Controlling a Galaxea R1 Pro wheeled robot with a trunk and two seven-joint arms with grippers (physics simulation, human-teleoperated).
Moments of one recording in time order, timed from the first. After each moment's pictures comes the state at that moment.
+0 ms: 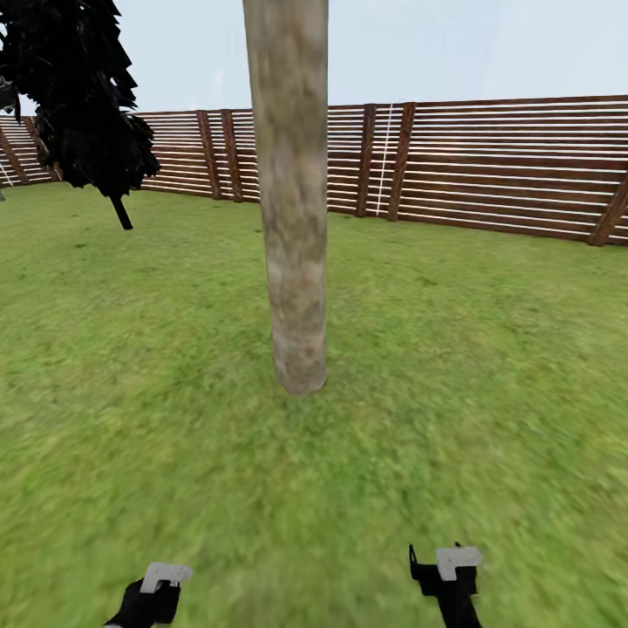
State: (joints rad) left arm -0.39 0.11 0.31 -0.28 -0.35 -0.22 -0.12; right arm -0.34 0.00 -0.04 -0.34 0.21 -0.51 -0.20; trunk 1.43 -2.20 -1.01
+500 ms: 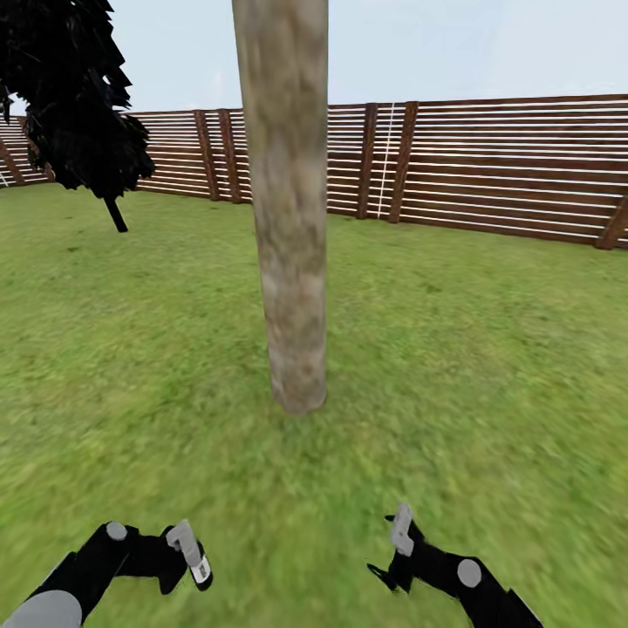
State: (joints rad) left arm -0.55 0.18 0.26 -0.48 -0.83 -0.05 -0.97; right arm -0.42 -0.05 -0.04 -0.57 0.68 -0.35 0.59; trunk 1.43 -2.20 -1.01
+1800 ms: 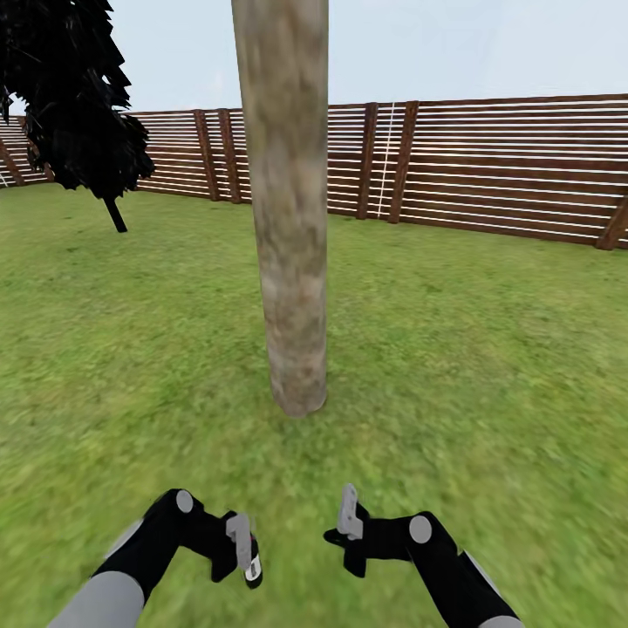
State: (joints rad) left arm -0.56 0.02 0.05 -0.70 -0.94 0.00 -1.18; right arm -0.43 0.06 0.11 -0.85 0.69 -0.21 0.94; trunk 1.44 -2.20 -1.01
